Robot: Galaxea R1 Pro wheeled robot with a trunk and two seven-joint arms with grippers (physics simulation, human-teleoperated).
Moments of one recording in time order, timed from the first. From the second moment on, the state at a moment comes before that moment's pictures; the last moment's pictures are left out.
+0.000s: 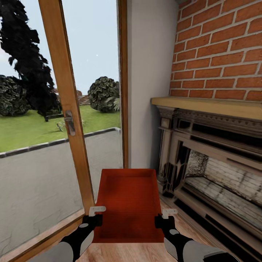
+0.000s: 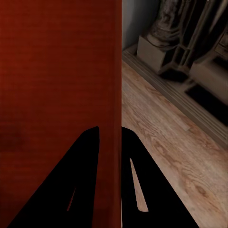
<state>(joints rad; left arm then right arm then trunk) -0.63 -0.07 -0.11 -0.19 0.12 -0.08 0.13 -0.70 0.12 0.14 0.03 -0.09 -0.34 -0.13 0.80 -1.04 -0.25</state>
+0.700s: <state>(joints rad) -0.63 -0.07 -0.11 -0.19 0.12 -0.08 0.14 -0.70 0.12 0.14 0.03 -0.09 -0.34 -0.13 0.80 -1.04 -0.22</state>
